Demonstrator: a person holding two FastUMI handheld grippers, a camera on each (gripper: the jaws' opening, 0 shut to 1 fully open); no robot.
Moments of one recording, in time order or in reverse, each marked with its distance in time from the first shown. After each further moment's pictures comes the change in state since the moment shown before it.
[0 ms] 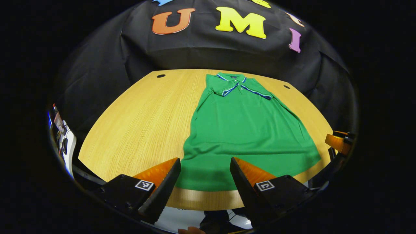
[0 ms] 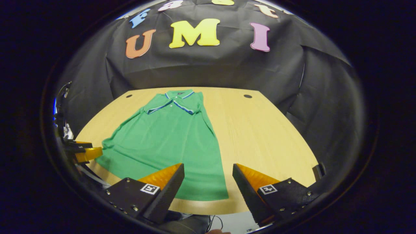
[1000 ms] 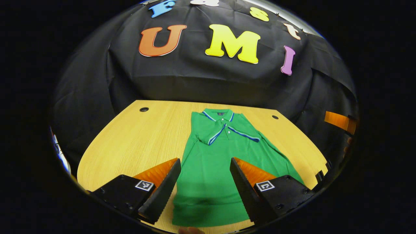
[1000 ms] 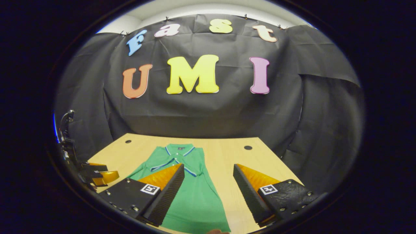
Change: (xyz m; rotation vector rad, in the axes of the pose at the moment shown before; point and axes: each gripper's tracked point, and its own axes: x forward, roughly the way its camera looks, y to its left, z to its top) left arm 0.010 -0.022 0.123 0.010 -0.225 -0.129; right arm -0.024 0.015 0.174 0.027 -0.347 -0.025
